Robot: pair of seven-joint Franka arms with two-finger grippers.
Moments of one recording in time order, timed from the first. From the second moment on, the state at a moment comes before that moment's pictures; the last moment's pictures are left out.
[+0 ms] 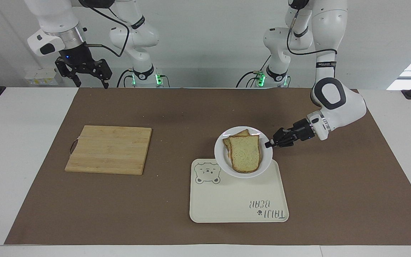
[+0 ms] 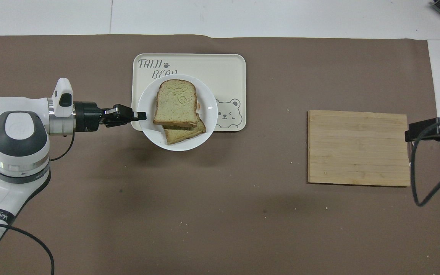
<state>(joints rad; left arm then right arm) -0.15 0.25 0.06 -1.96 -1.19 2.05 0.49 0.06 -0.08 -0.06 -1.60 -0.02 1.53 0.07</state>
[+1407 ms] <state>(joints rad) -0.15 0.46 0.00 -1.75 -1.02 2.33 0.31 0.06 -0.08 -0.07 -1.60 -0.02 1.53 0.07</state>
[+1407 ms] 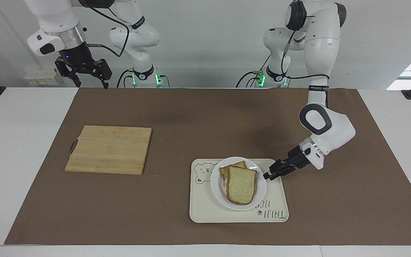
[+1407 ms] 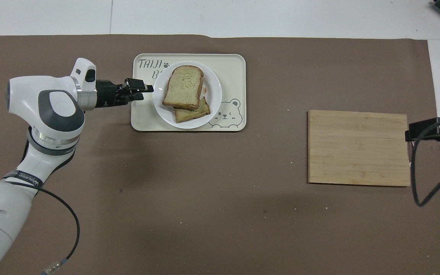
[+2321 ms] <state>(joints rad) -0.15 0.12 0.10 -1.72 -0.06 1.86 0.05 0.06 -0.08 -0.06 -1.60 -0.02 1.53 0.07</state>
